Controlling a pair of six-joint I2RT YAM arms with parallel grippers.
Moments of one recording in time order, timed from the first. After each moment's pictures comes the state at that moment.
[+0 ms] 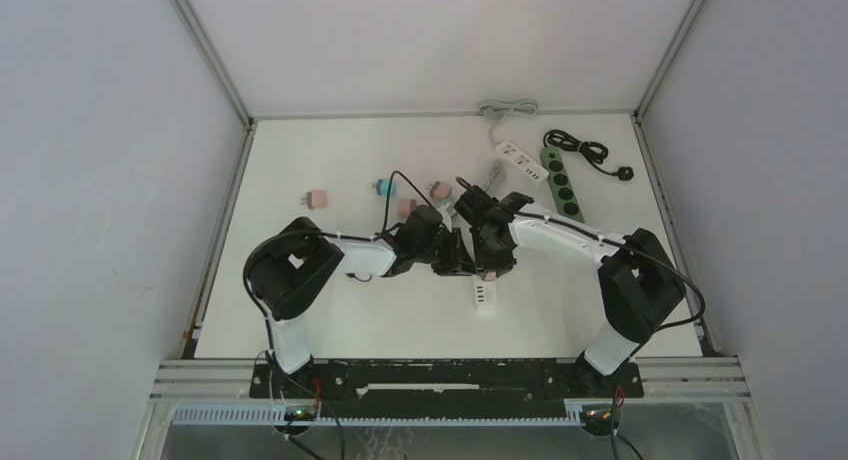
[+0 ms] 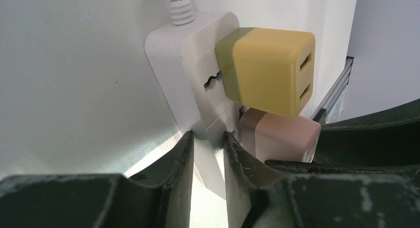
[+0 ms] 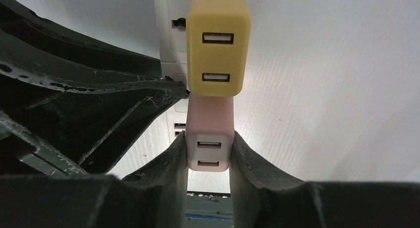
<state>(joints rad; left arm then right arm) -0.80 1.86 0.90 0.27 0.39 -0.88 0.73 1.65 1.17 -0.93 0.11 0.62</state>
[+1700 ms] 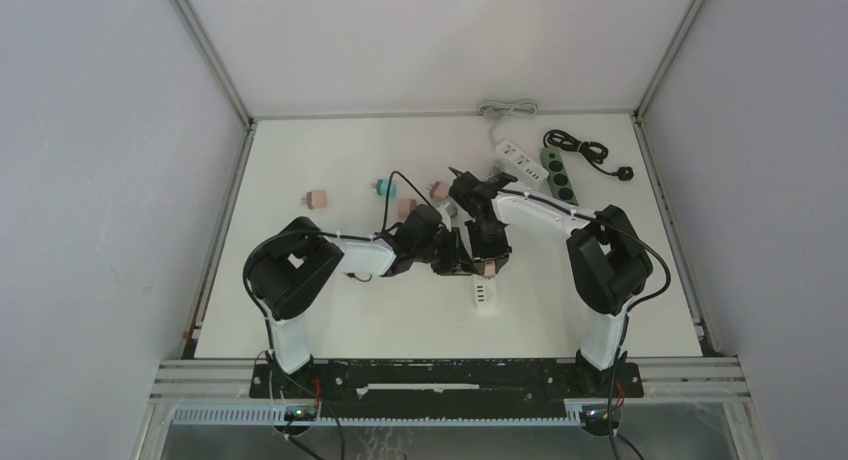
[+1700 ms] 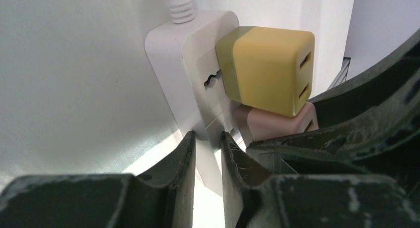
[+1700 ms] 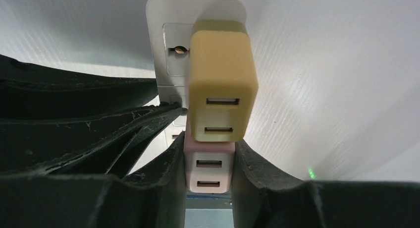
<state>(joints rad) -0.80 1.87 0.90 0.28 0.40 -0.89 0.66 1.87 1.36 -1.09 0.02 0.55</state>
